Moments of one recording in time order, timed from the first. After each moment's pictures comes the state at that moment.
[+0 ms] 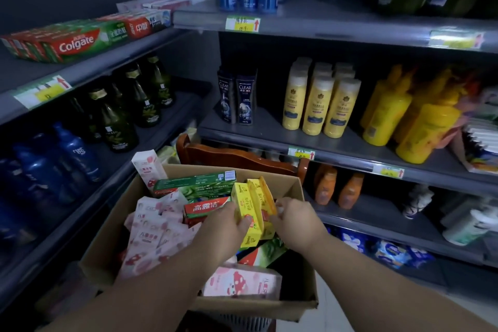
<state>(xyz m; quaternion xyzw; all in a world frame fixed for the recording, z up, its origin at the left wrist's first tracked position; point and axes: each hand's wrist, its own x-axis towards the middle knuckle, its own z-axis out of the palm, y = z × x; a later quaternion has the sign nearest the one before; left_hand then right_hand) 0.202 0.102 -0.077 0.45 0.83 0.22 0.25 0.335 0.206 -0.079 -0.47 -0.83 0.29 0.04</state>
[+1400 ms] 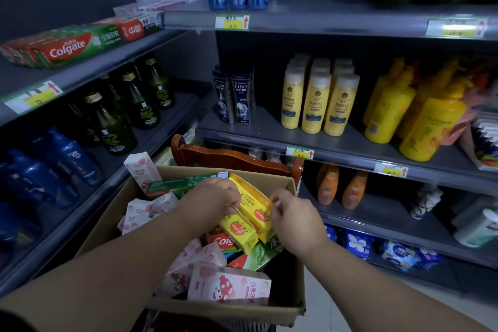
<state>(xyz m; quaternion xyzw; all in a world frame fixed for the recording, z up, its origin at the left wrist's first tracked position) 0.162 0.144 -0.061 0.70 0.71 0.03 0.05 0.353 0.213 -0.076 -0.43 -0.84 0.27 0.15</state>
